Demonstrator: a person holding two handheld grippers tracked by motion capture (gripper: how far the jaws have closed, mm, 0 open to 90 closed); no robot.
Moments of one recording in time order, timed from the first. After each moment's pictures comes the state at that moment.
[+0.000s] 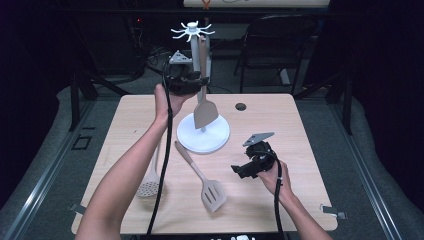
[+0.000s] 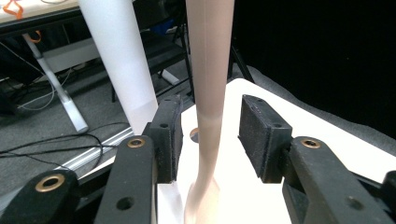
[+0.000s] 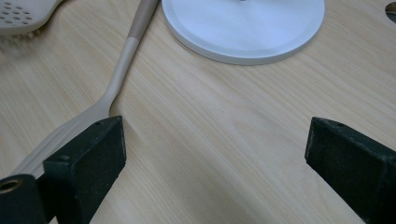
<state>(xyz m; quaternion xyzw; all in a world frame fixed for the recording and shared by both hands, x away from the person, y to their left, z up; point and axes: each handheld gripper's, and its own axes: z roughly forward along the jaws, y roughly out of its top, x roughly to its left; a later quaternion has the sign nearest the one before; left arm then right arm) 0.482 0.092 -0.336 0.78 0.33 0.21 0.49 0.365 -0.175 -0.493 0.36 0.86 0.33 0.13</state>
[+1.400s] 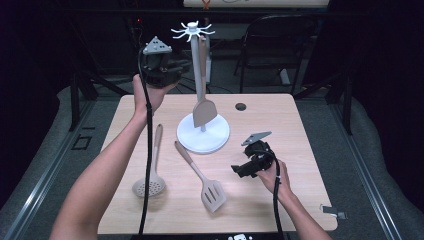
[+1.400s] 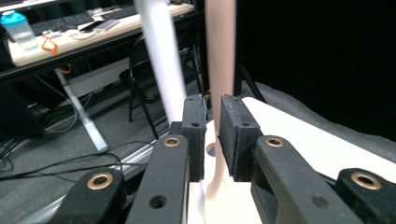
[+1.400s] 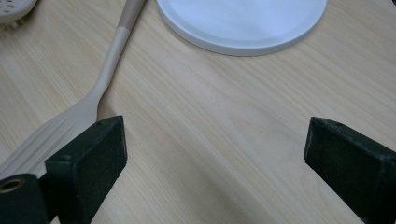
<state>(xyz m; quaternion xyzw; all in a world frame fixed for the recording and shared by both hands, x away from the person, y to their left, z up) 0.456 0.129 -0.290 0.76 0.31 0.26 0.51 0.372 -0.173 -0.499 0.36 0.87 0.31 0.13</state>
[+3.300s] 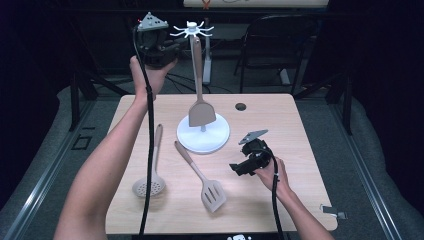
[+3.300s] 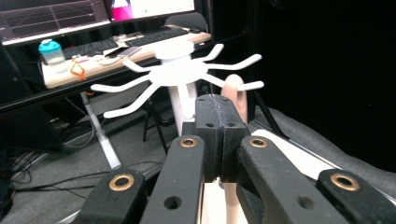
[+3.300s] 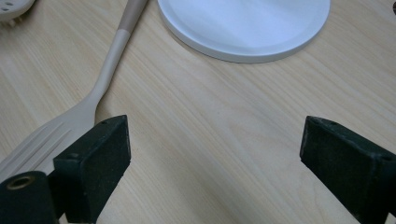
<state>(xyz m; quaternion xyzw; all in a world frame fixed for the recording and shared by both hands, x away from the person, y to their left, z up) 0.463 0.124 -0.246 0.73 0.33 0.29 0.53 0.378 -0.167 -0.498 0.35 0.88 0.30 0.14</state>
